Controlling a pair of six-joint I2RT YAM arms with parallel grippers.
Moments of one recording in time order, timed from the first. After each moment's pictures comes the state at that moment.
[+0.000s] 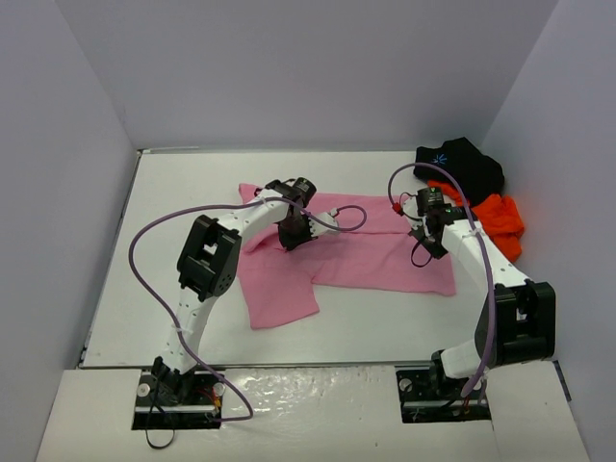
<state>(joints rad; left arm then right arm) -0.59 2.24 1.86 -0.99 0.21 0.82 0.13 1.45 1.03 -0.76 0.33 -0.55</state>
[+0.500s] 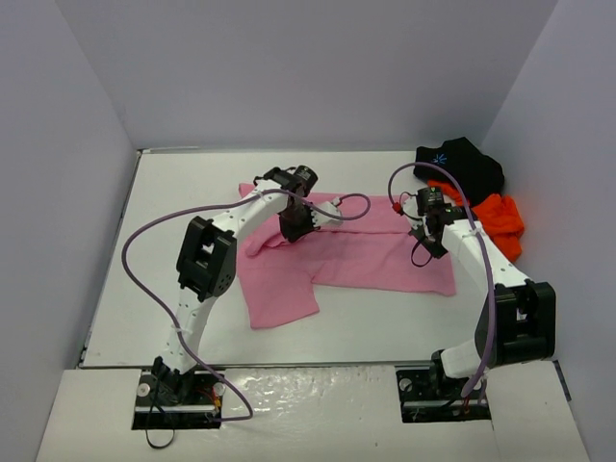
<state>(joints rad) -0.59 2.23 2.00 -1.12 0.23 0.82 0.13 1.44 1.03 -0.76 0.33 -0.55</state>
